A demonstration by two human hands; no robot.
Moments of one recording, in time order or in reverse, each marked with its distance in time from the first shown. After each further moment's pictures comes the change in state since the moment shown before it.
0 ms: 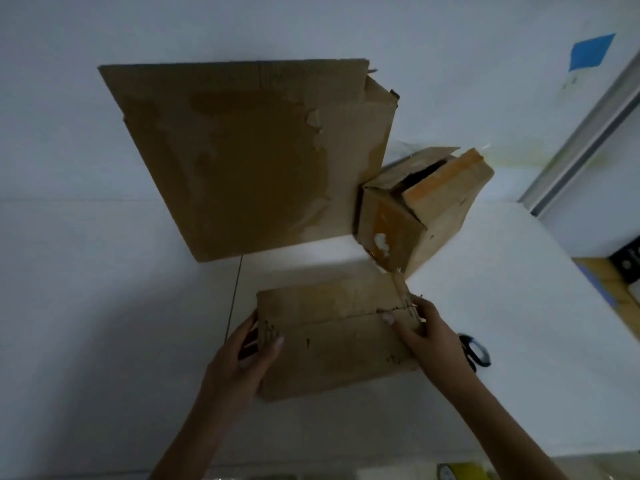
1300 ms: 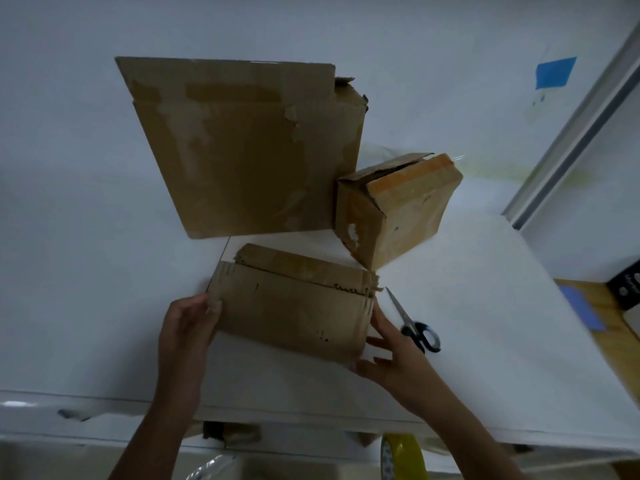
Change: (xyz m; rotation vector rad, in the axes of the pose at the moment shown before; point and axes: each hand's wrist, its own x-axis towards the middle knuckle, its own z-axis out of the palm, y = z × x) left_hand -0.049 -0.002 0.040 -0.378 0.469 0.231; right_hand -0.046 0.036 -0.041 0.052 -0.404 -0.229
